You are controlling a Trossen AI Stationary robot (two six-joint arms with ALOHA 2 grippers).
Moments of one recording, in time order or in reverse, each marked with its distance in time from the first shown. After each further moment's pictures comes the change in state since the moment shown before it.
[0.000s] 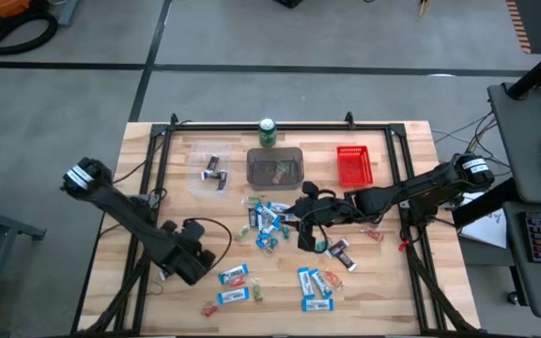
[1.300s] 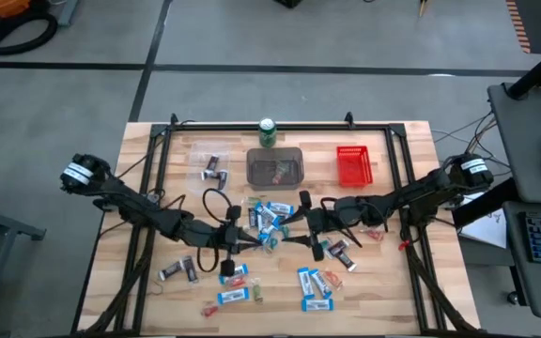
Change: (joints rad) left arm 0.290 -0.030 -0.279 1.650 0.030 1.595; right arm 0.010 0.019 -0.267 0.771 -0.235 -0.176
